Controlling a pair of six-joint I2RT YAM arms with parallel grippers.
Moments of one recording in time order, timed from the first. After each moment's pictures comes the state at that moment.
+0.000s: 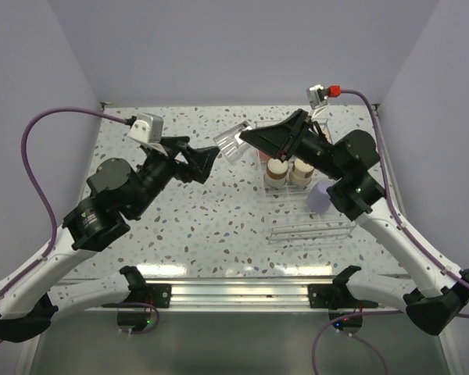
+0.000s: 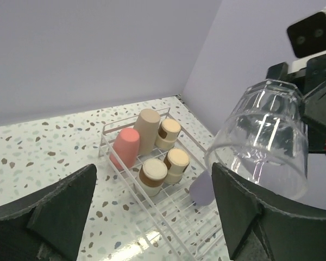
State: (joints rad) left arm -0.92 0.90 1.25 -0.25 -0.34 -0.30; right arm 0.63 1.11 1.18 0.31 -0.46 1.12
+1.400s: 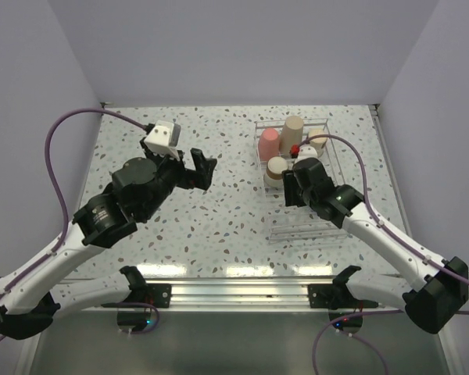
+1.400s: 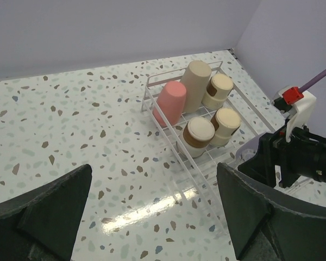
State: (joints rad) left arm -0.92 0.92 1.23 -0.45 -0.48 -0.30; right arm 0.63 1.11 0.96 -0.63 0.33 0.31
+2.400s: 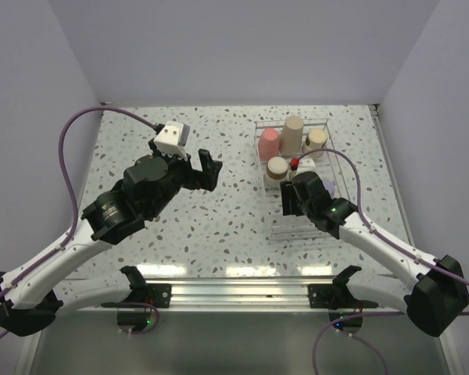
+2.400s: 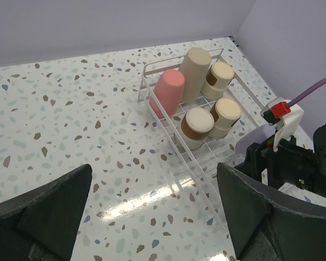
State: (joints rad) left arm -0.92 0.97 1.22 -0.46 -0.46 -0.33; right arm 0.63 1.09 0.73 -0.42 0.34 0.32
